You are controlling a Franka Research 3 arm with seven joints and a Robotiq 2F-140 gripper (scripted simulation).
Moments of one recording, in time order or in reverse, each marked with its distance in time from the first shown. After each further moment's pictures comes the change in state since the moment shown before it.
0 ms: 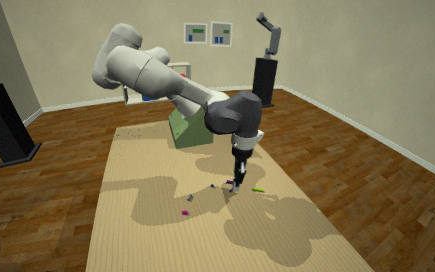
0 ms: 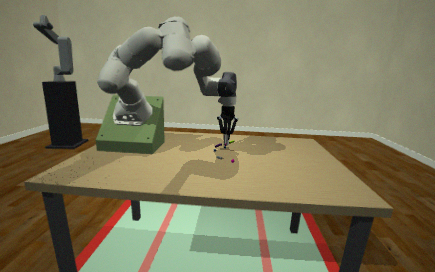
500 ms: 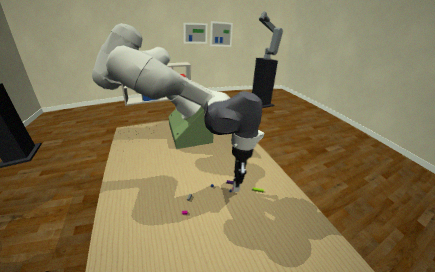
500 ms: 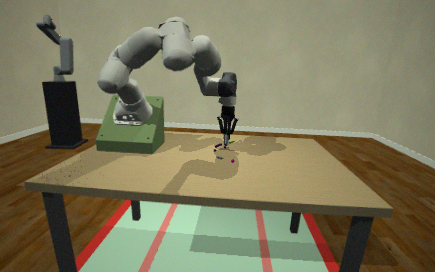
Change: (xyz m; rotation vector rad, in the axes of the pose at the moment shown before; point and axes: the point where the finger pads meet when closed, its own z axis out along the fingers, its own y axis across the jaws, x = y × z) arm 0.001 0.000 0.000 0.000 0.000 0.003
